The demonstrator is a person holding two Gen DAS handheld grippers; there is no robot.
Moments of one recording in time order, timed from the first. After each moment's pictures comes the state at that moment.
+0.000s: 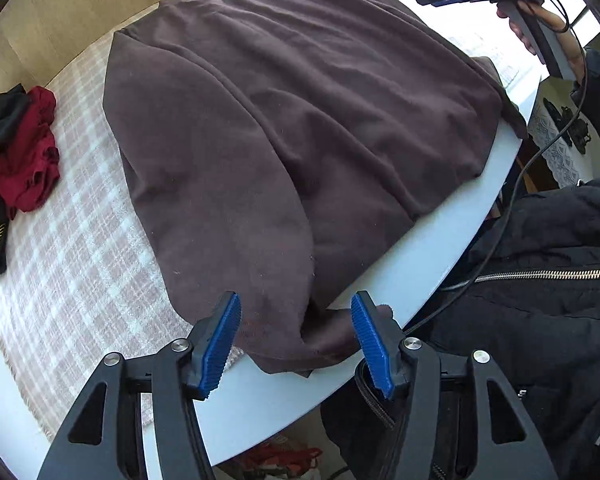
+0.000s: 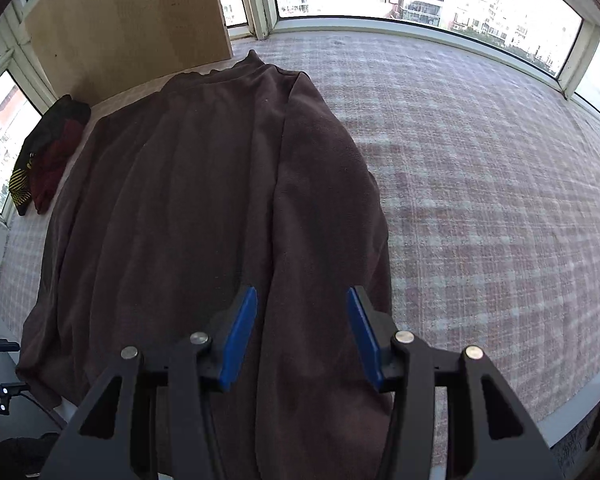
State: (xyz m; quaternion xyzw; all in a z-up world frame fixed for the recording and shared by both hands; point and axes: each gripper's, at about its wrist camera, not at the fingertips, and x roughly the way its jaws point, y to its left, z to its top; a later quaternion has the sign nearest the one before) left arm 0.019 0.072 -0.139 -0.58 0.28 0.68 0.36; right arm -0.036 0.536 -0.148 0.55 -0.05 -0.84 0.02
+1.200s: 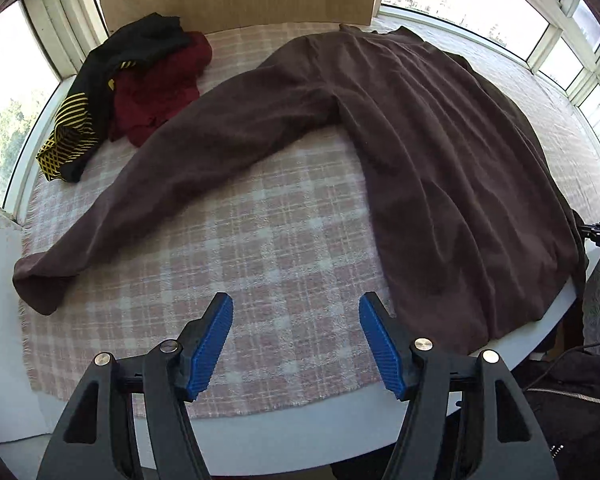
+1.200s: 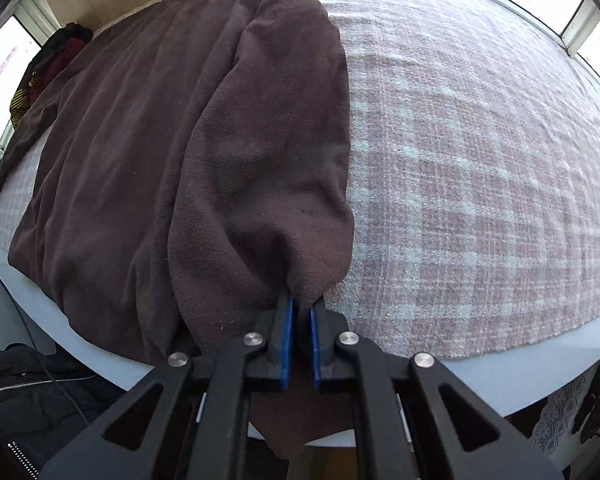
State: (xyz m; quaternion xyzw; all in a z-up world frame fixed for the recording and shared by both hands) left arm -0.043 0.024 -0.108 -0.58 0.11 0.78 0.20; right arm 0.065 0.574 -0.186 0.62 -0.01 -0.79 0.03
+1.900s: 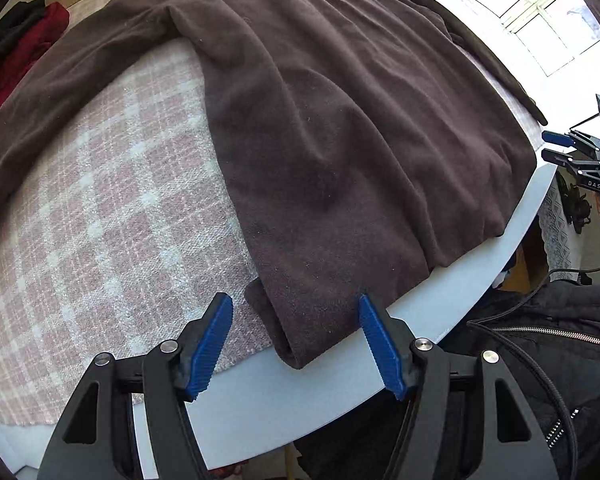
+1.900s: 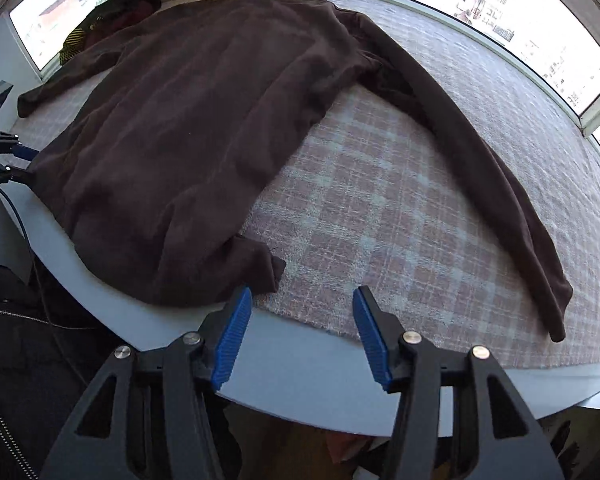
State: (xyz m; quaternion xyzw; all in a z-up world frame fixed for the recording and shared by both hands) left arm 0.006 0.095 -0.152 -0.64 0.14 0.68 0.33; right arm 0.129 0.539 -0.174 0.57 0.11 -0.81 0.11
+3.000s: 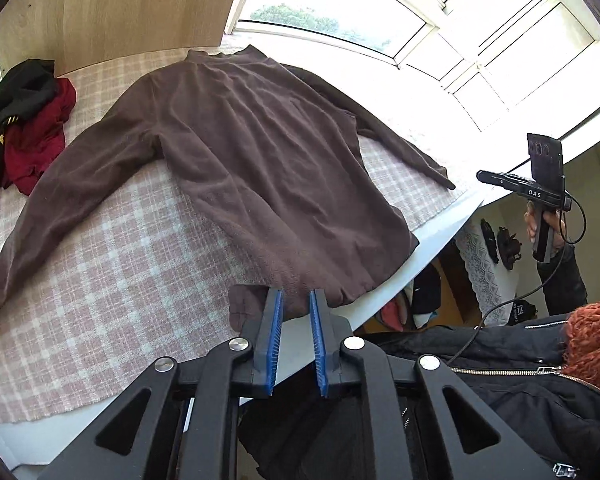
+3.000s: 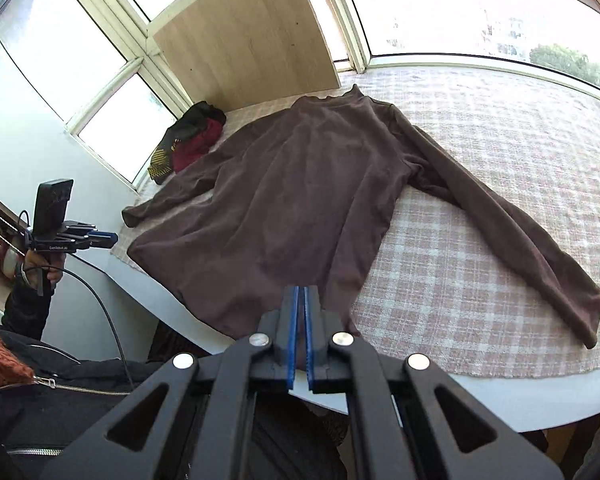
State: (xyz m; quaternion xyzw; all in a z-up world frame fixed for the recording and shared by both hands) left arm 0.008 0.036 0.014 -0.57 0.03 0.71 0.41; right arm 0.134 0.585 -0.027 0.49 -0.12 -0.83 0.21
